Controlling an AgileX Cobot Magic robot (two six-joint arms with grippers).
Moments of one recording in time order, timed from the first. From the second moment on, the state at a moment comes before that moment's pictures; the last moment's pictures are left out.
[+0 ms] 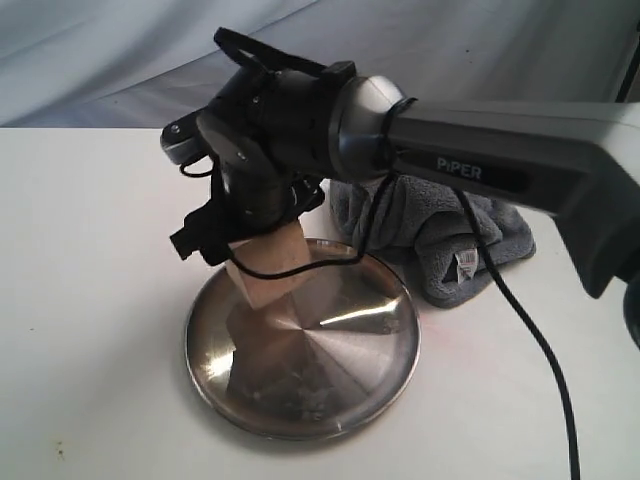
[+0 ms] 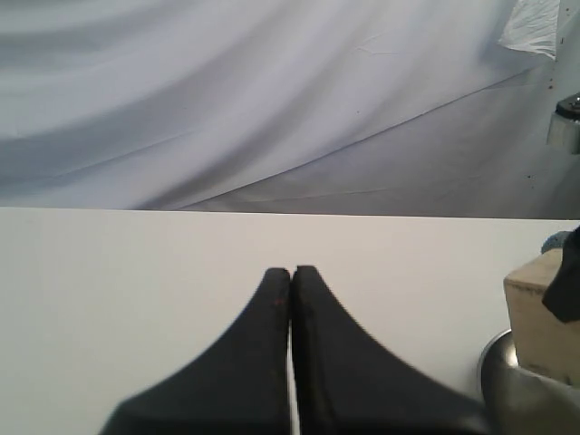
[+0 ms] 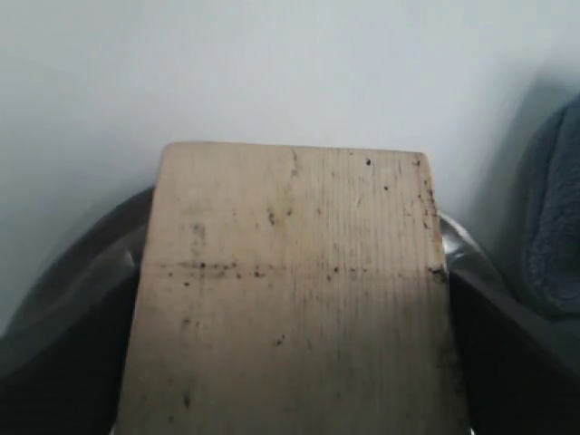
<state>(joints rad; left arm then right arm) -0.03 0.00 0.00 -0.04 0.15 0.01 0.85 2.17 -1.81 -0.33 0.90 0.39</state>
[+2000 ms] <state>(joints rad) -0.03 0.00 0.00 -0.04 0.15 0.01 0.91 1.83 -1.04 -0.76 0.37 0.97</state>
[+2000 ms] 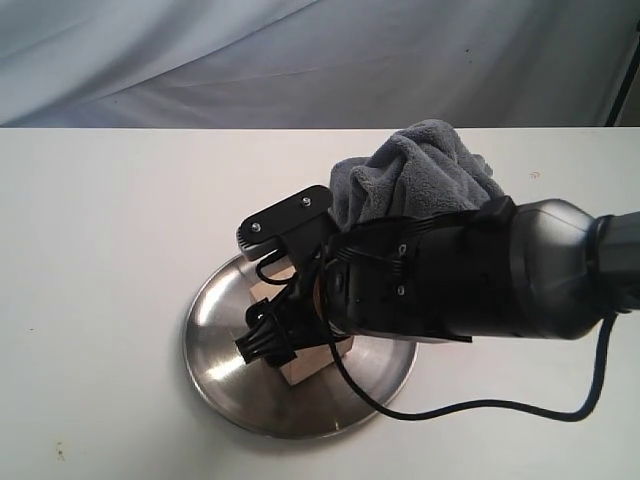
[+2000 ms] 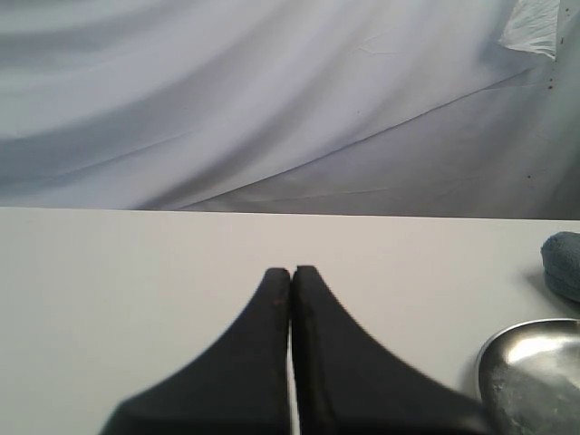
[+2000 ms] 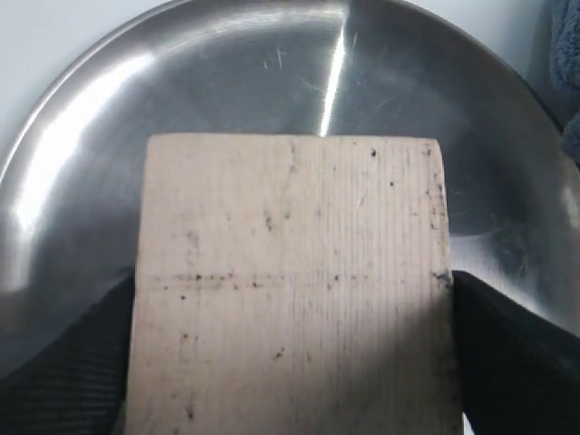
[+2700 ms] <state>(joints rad) -0.03 0.00 0.00 -0.04 0.15 0.01 0.91 1.77 -1.04 -0.76 0.35 0.97</state>
